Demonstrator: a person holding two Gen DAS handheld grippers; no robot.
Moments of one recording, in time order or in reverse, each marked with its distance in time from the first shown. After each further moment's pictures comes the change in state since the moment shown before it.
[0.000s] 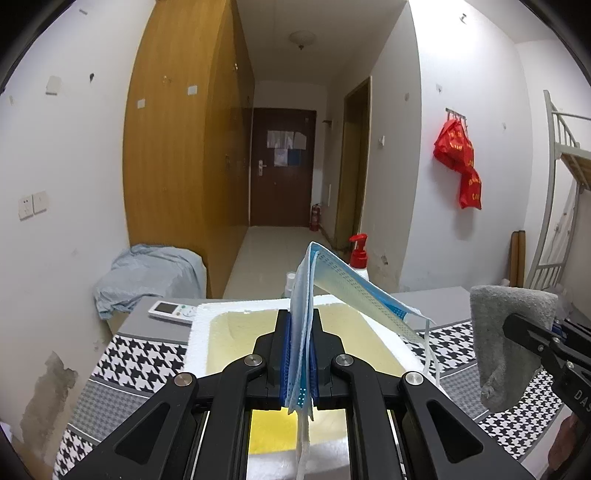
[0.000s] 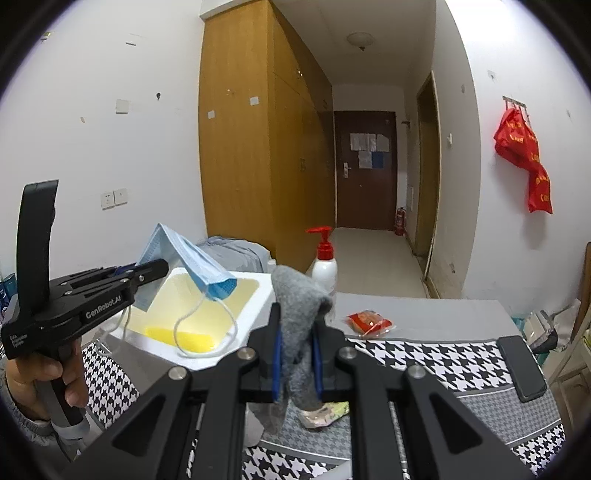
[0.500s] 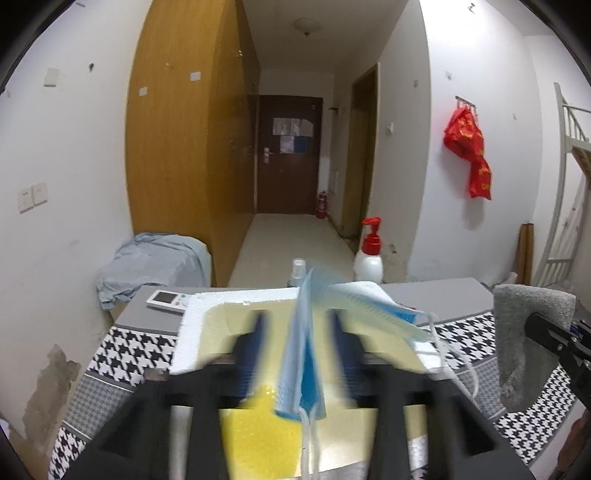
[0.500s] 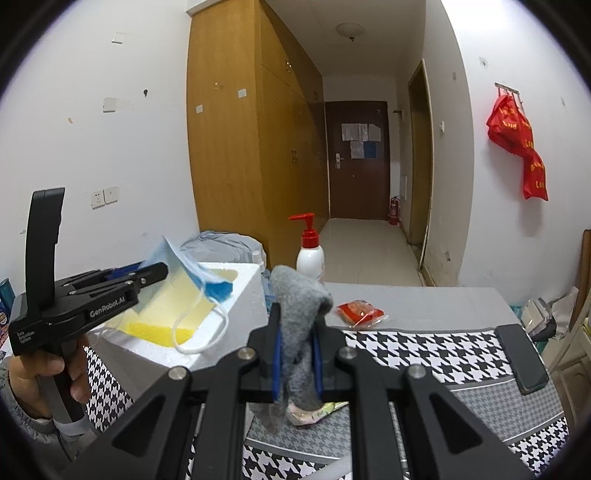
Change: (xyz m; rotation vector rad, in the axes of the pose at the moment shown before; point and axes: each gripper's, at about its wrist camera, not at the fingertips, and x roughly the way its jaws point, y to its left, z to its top) left arm 0.025 -0.002 0.000 -0.010 0.035 0.048; right arm 0.010 -0.009 -0.002 0.029 0.028 -0.017
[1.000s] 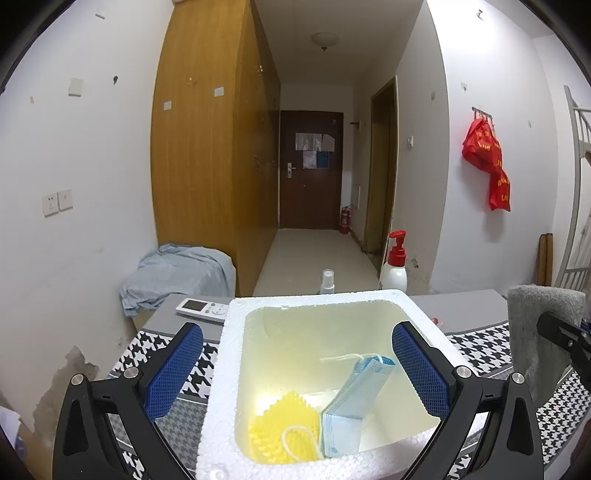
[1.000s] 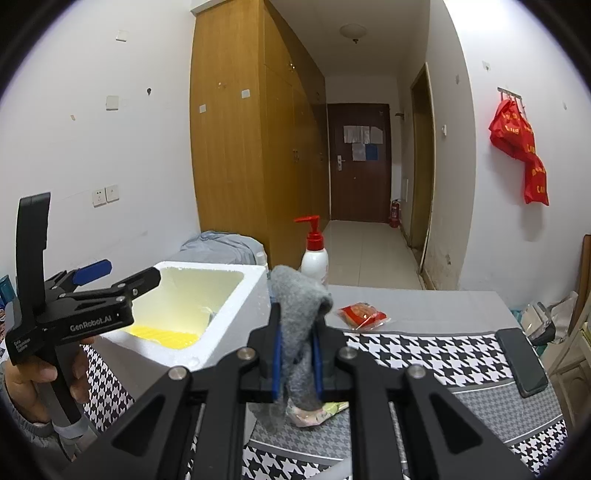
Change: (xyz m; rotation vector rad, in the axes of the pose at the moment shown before) left arm -0.018 0.011 -0.008 -0.008 -0.059 0.078; right arm -0.003 0.005 0.000 -0.014 -0.012 -0.002
